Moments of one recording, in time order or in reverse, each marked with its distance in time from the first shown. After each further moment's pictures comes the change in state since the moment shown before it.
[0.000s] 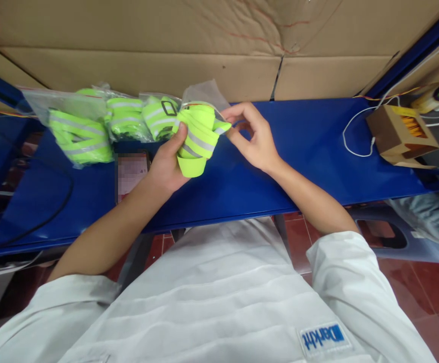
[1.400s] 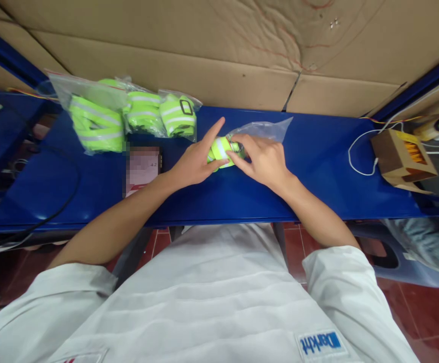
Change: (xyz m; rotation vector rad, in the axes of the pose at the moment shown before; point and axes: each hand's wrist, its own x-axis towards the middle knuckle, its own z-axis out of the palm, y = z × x) left_hand 0.002 -0.004 -0.026 0.837 -0.226 0.343; right_hand -0.016 -0.022 -0.004 -0.474 -0.100 -0.222
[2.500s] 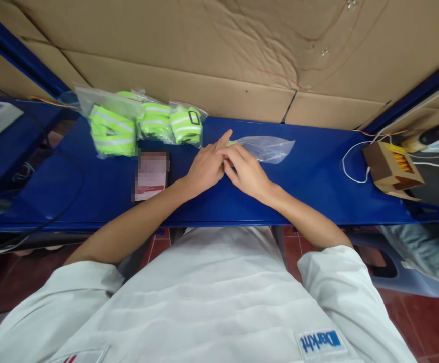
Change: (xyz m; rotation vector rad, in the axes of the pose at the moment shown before) left_hand 0.004 -0.005 0.021 0.633 0.076 0.004; right_hand 0.010 -0.027 0.020 0.356 -0.026 -0.043
